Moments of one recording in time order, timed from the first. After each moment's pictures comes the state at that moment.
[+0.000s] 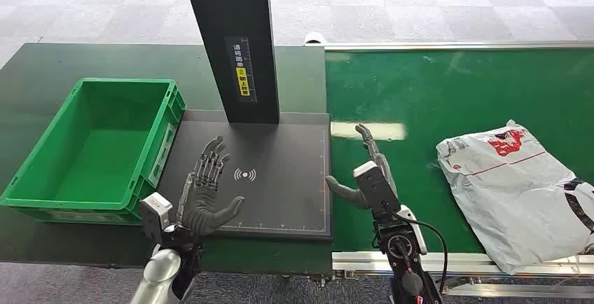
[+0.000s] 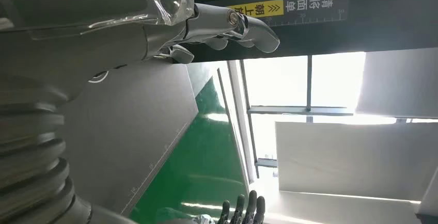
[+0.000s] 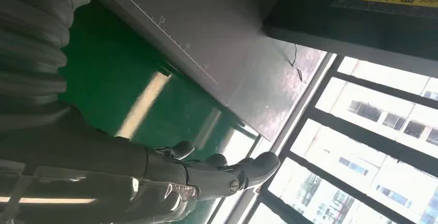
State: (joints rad) left arm -0.15 -0.17 -0.15 -1.26 -0.07 -0.18 -0.57; right arm -0.26 0.15 0.12 -1.17 0.48 -0.01 -0.40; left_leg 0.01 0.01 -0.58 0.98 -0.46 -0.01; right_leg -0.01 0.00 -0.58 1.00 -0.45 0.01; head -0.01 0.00
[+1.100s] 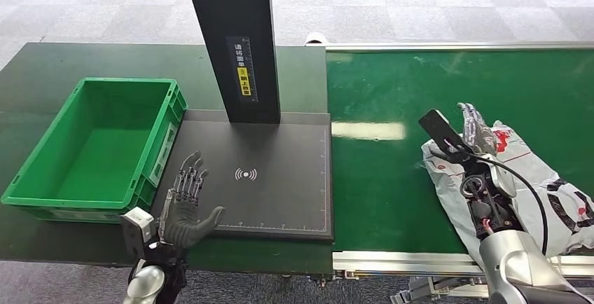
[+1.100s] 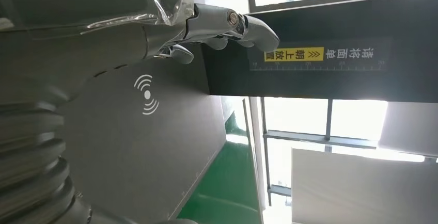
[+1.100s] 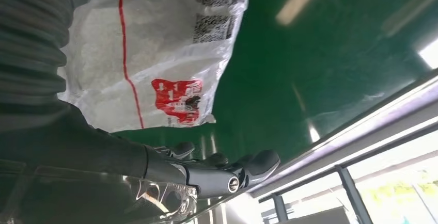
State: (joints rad) left arm -0.07 -0.13 -0.10 -1.27 -0.01 -0.14 -0.58; right arm -0.74 -0.22 0.03 -0.53 0.86 -0.19 -0.09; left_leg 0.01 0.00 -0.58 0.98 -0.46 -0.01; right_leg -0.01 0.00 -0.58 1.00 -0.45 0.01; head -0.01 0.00
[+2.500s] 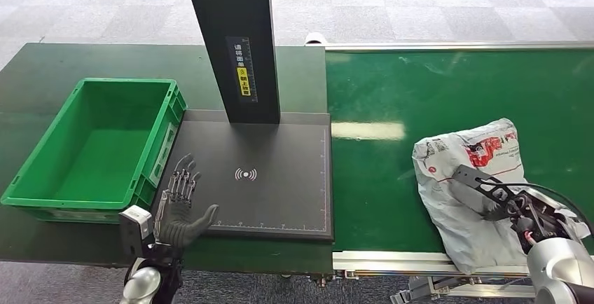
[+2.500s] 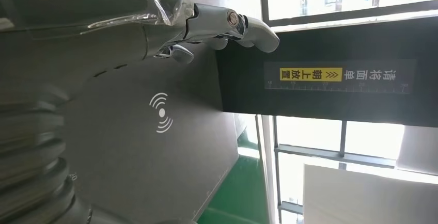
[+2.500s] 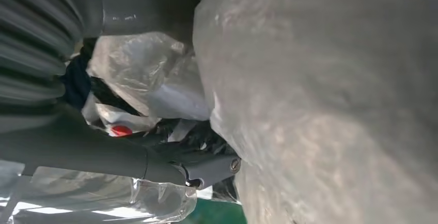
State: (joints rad) left arm -0.07 -0.12 -0.08 -1.26 -0.01 -0.11 -0.54; right arm -0.77 -0.39 0.00 -0.28 1.02 0.35 0.25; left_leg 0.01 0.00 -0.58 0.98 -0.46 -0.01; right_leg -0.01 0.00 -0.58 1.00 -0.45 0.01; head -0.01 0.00
